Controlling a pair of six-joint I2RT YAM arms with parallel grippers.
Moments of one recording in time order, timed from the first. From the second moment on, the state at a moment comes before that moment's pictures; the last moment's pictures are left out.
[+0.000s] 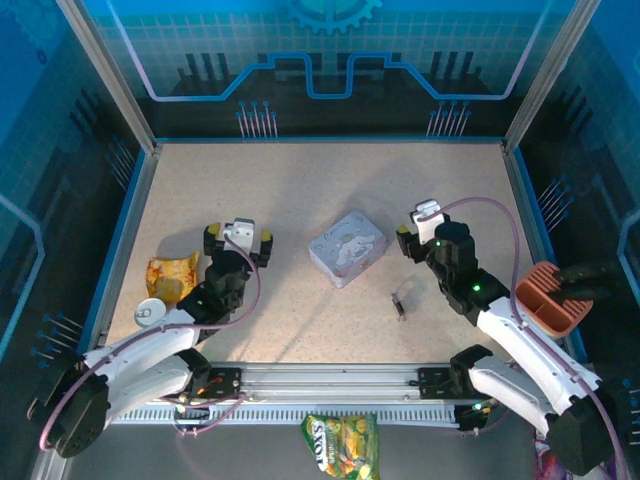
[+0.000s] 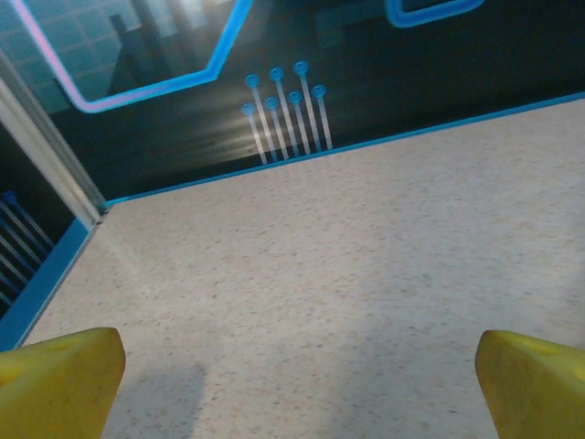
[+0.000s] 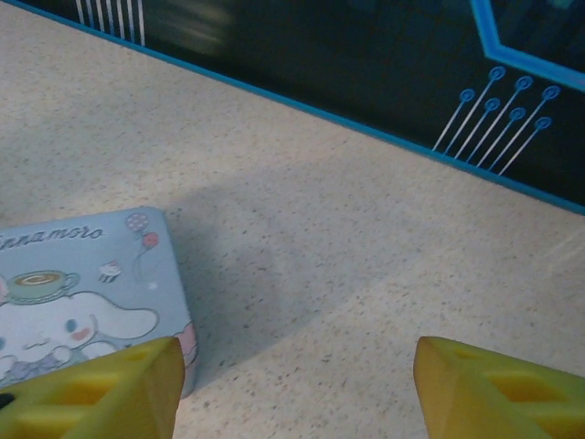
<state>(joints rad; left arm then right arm) -0.56 0.95 0.34 0.38 -0.66 0.09 0.43 0.88 0.60 -0.11 0.27 -0.15</state>
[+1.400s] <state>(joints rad) -0.06 1.58 0.36 0.93 -0.15 -0.06 0.08 1.54 0.36 0.78 0.05 -0.08</state>
